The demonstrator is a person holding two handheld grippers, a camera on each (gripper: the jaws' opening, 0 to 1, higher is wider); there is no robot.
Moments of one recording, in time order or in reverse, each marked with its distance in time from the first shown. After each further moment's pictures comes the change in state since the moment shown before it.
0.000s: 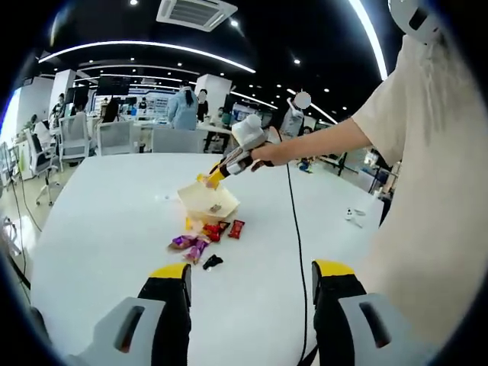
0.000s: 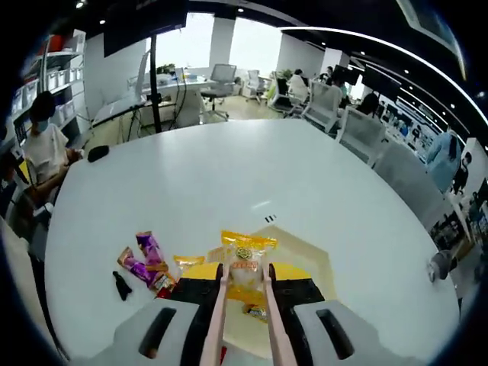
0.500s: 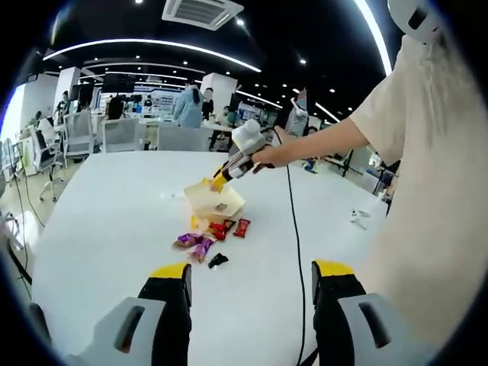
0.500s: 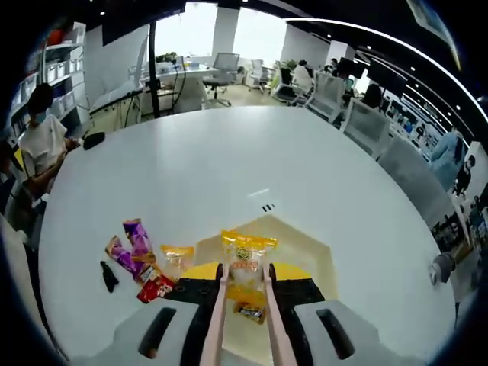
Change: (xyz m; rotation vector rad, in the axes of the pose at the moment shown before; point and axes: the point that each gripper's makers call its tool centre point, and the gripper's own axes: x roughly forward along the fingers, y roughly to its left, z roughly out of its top) left arm -0.002 0.008 -0.002 -0.021 0.005 0.027; right arm 0.022 -0.004 -0.013 -0.022 0.060 0.015
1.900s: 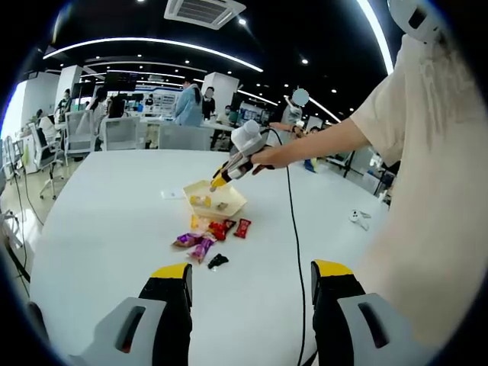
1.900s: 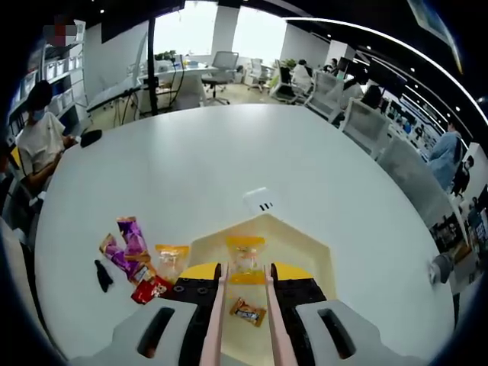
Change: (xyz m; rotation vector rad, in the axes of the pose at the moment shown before) left arm 0.009 0.001 0.000 -0.006 0.004 0.001; right arm 0.003 0.000 -0.004 -0.010 0.000 -0.015
